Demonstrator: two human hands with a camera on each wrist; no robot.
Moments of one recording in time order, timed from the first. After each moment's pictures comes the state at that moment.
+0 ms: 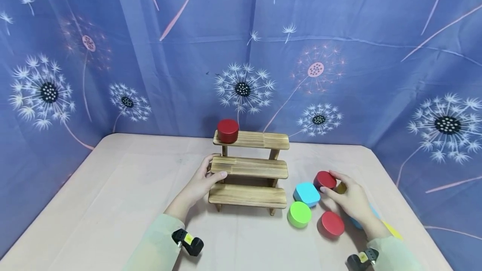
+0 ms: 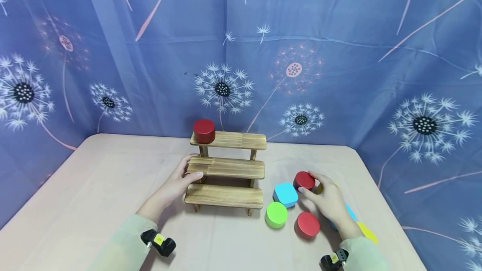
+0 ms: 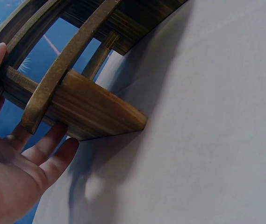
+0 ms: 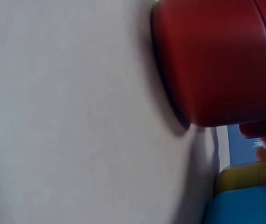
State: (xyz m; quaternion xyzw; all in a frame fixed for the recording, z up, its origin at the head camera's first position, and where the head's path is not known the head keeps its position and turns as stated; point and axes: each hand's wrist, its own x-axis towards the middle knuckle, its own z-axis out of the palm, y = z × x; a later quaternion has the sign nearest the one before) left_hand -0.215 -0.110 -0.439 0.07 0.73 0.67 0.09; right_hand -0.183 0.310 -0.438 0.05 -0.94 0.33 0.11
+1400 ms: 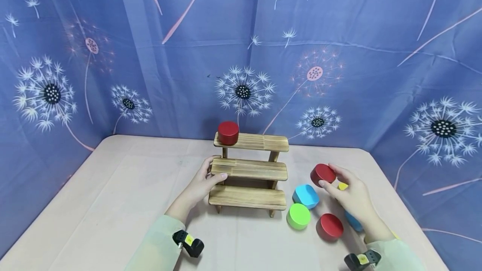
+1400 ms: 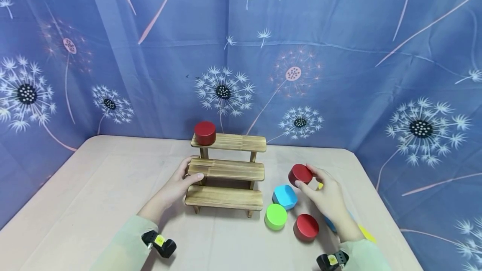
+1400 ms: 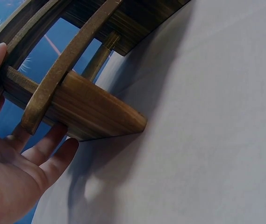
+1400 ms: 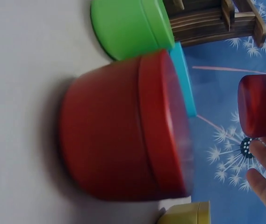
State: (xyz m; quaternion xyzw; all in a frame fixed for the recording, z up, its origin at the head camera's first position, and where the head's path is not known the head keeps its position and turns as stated) left_hand -0.216 -0.110 -0.442 0.07 0.73 0.67 0.09; right_hand -0.172 0.290 -0.404 0.05 -0.93 0.33 0.17
